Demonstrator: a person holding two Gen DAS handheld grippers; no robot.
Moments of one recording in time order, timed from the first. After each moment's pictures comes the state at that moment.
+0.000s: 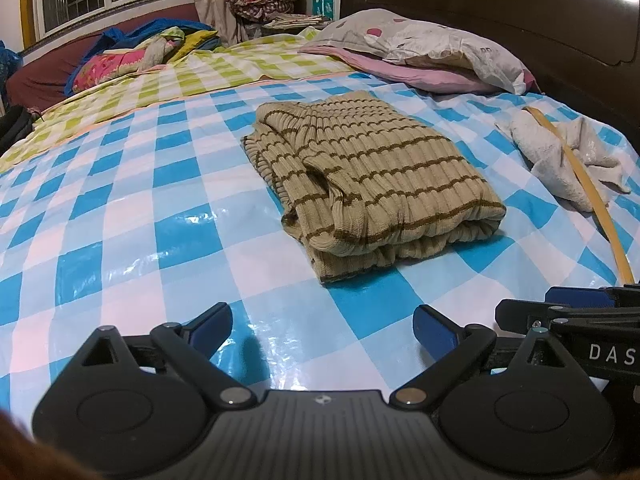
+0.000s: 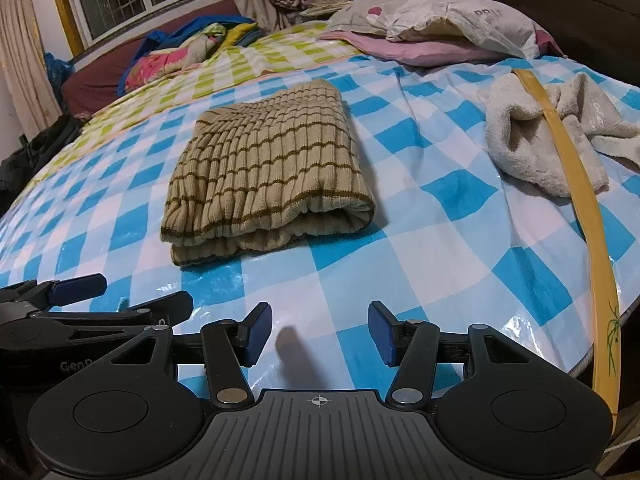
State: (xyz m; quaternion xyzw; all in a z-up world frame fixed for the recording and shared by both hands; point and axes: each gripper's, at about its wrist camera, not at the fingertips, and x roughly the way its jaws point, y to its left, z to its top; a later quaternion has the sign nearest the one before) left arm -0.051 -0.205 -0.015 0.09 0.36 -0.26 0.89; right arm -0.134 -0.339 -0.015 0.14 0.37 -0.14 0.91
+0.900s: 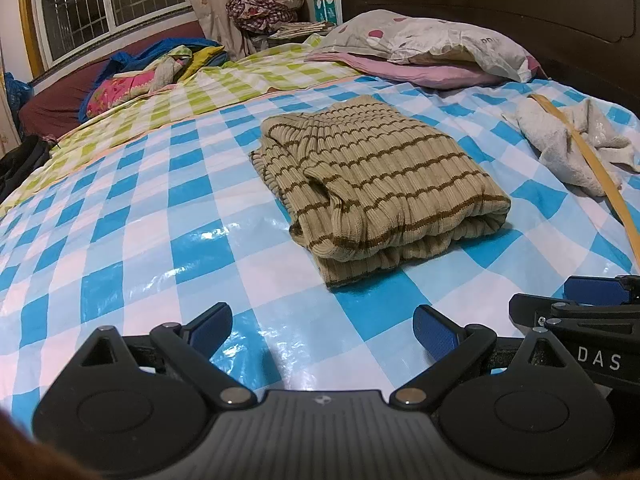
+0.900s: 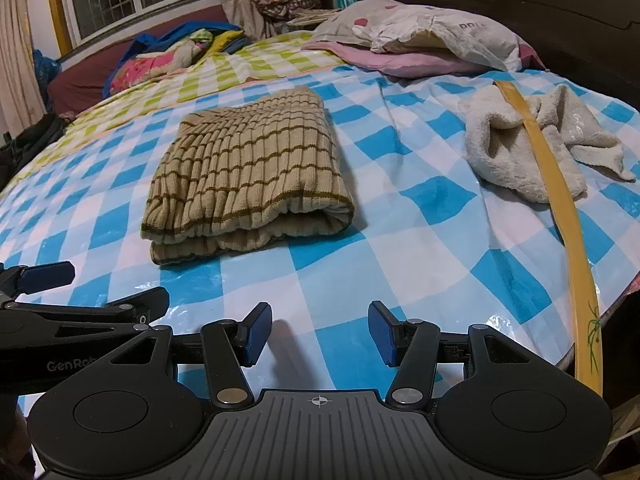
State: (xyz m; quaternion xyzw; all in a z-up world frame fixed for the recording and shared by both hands) left arm -0.062 -0.215 -0.009 0.13 0.34 -0.24 0.90; right arm -0.139 -0.334 -0.019 0.12 0.36 -0.18 0.91
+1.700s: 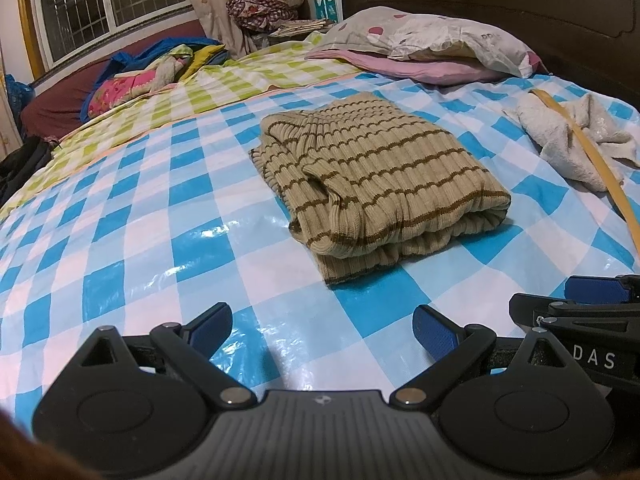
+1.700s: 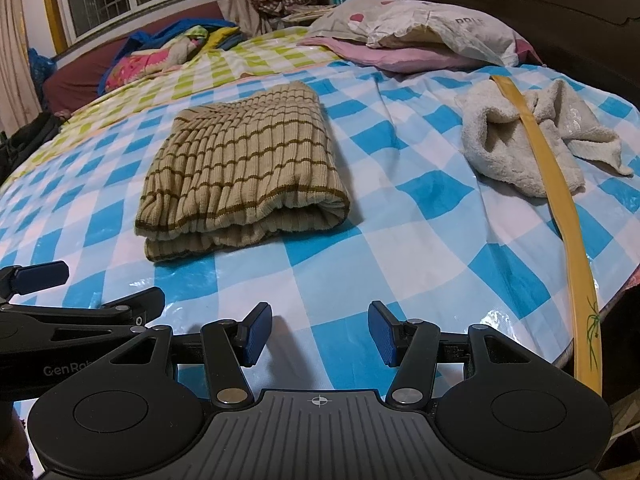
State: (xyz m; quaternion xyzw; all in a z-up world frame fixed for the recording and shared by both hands) left arm -0.064 -0.217 -0.010 0.14 0.34 -0.23 0.90; right arm -0.138 -0.335 -0.021 0.12 0.36 -0.18 0.91
